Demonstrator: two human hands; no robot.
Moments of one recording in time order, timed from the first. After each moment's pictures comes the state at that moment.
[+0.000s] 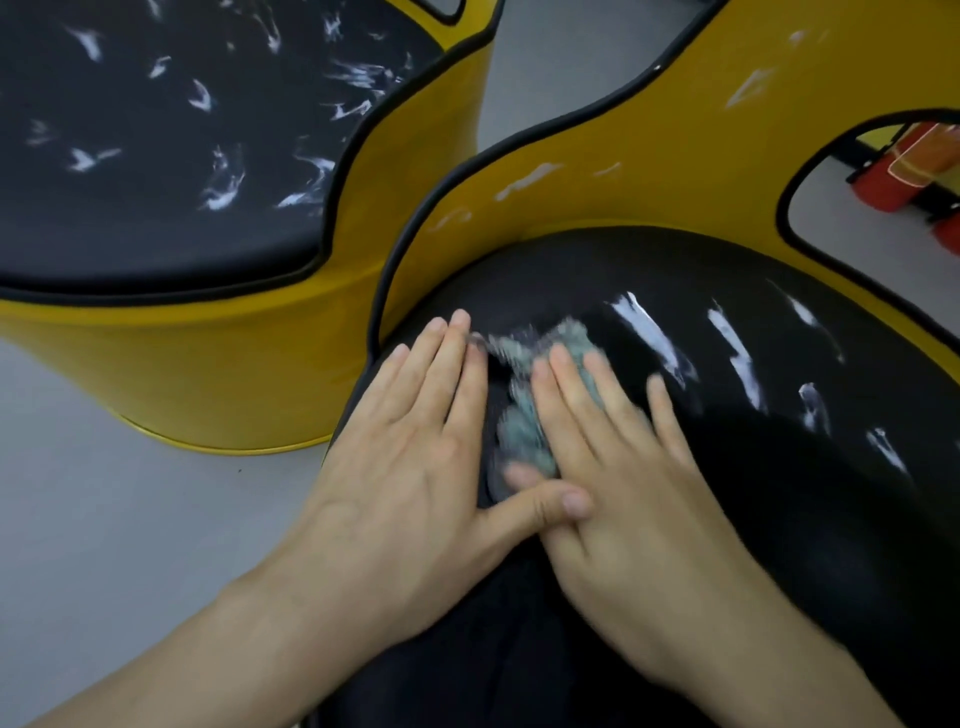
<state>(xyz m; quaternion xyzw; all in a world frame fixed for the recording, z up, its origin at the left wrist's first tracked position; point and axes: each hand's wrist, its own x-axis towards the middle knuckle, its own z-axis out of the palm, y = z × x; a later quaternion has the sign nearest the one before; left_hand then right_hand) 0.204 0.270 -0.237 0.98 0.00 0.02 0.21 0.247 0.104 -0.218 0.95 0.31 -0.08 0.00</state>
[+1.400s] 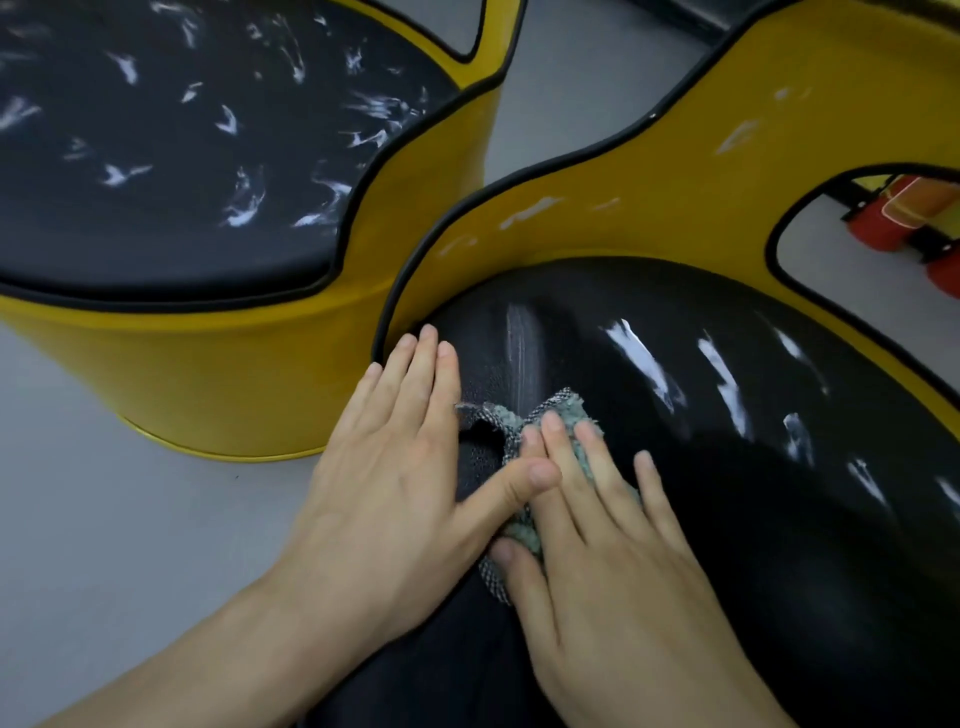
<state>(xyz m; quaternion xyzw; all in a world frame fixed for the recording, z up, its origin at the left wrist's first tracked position) 0.202 0.268 -0.234 0.96 0.07 0.02 0.26 0.216 0.101 -0.222 0.95 0.31 -0.06 -0.02</state>
